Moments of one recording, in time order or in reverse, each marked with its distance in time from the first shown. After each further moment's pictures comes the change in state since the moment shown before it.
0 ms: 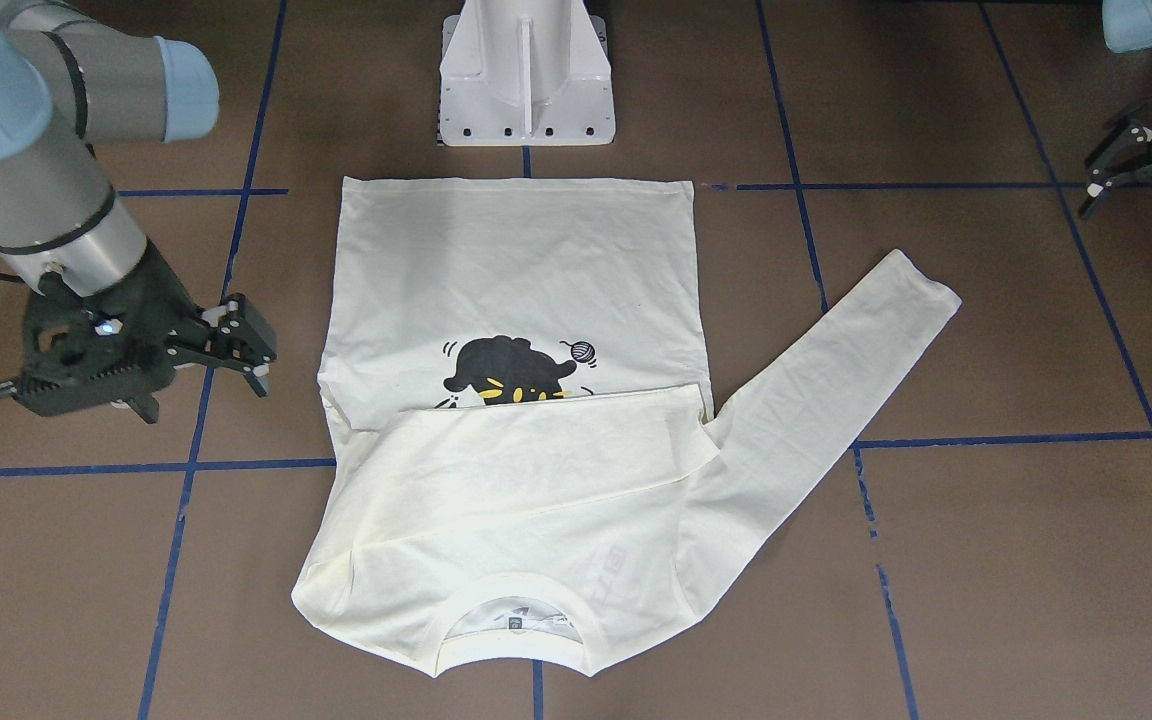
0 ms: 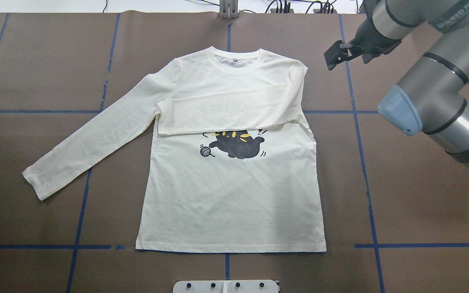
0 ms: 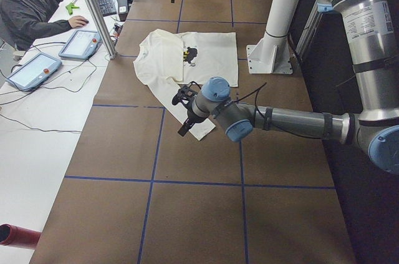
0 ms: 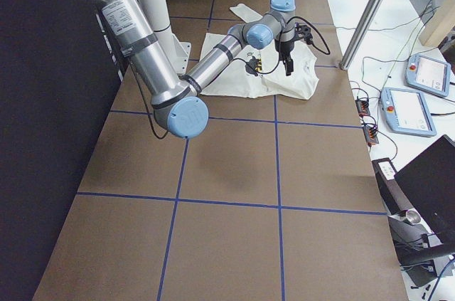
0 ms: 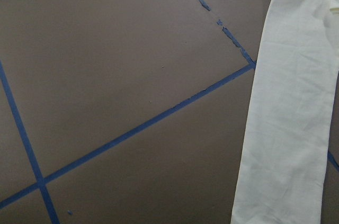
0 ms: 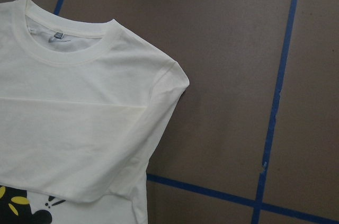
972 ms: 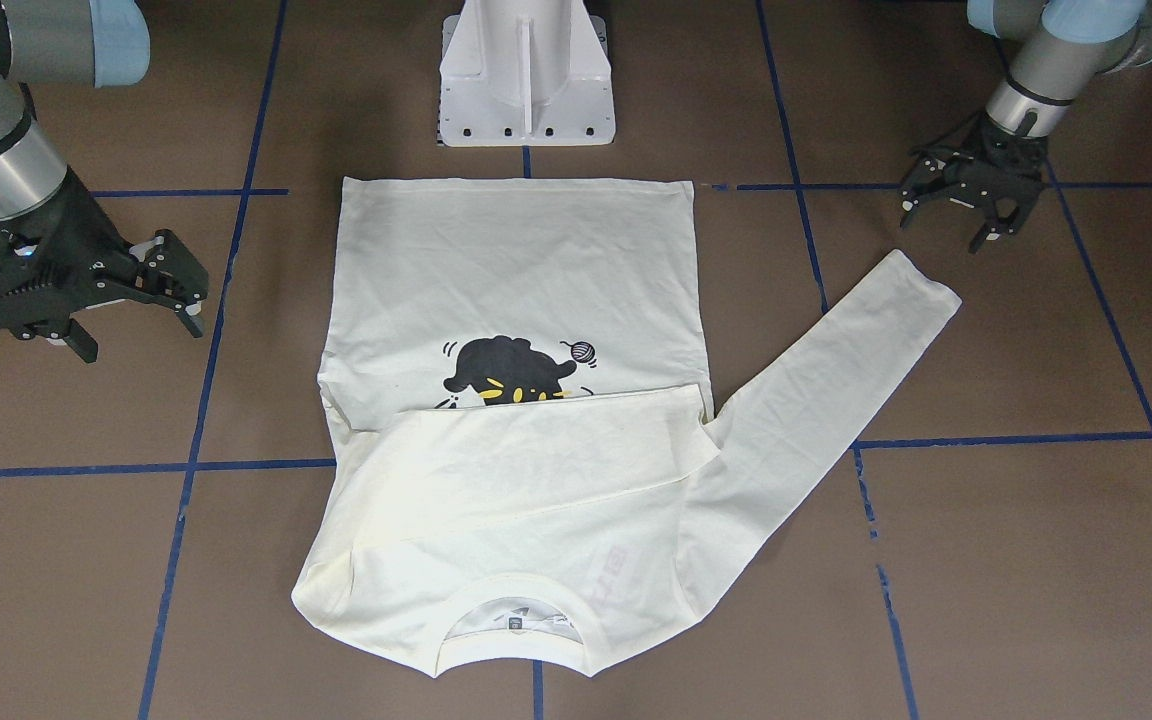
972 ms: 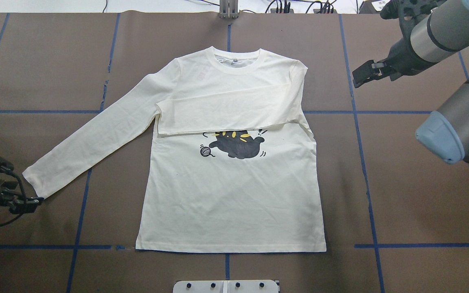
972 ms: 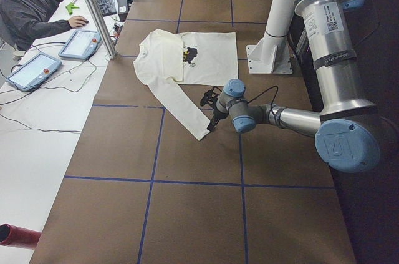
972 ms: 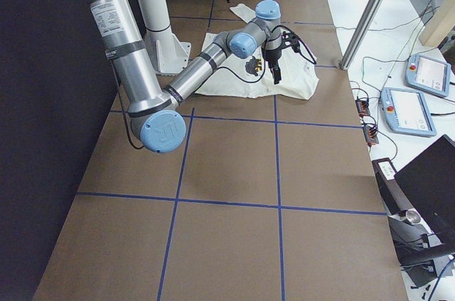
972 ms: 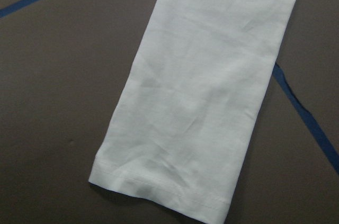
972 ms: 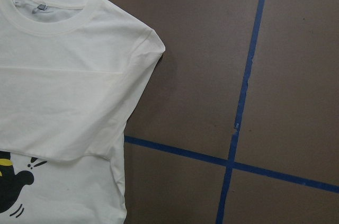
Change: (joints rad) left arm 0.608 0.002 0.012 -0.071 0.407 -0.410; right arm 0.005 -0.126 0.122 0.003 0.000 0.003
